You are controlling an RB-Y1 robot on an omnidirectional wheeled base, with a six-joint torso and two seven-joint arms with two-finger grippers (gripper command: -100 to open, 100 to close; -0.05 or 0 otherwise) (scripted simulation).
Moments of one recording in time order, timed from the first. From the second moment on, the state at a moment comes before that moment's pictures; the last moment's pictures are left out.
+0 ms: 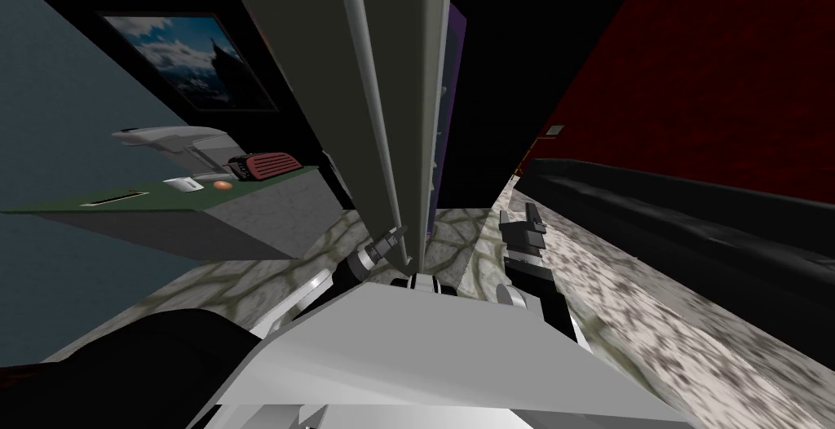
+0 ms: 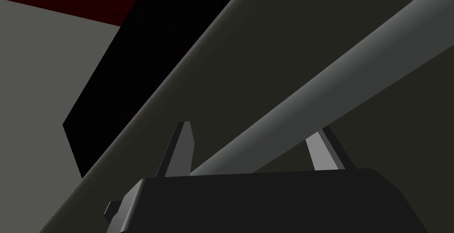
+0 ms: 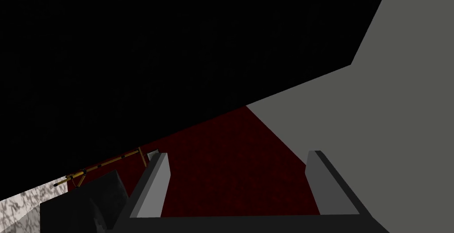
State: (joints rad) left arm 0.58 0.75 -0.32 -2.44 -0.33 -0.13 -0.02; right arm 0.52 0.00 -0.03 -2.30 -0.06 -0.35 -0.11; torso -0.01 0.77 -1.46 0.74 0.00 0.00
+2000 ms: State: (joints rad) left arm 0.46 0.79 -0.31 -2.34 -0.34 -0.25 0.04; right arm 0.52 0.00 -0.03 -2.30 -0.06 -0.35 -0.11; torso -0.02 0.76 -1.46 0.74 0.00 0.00
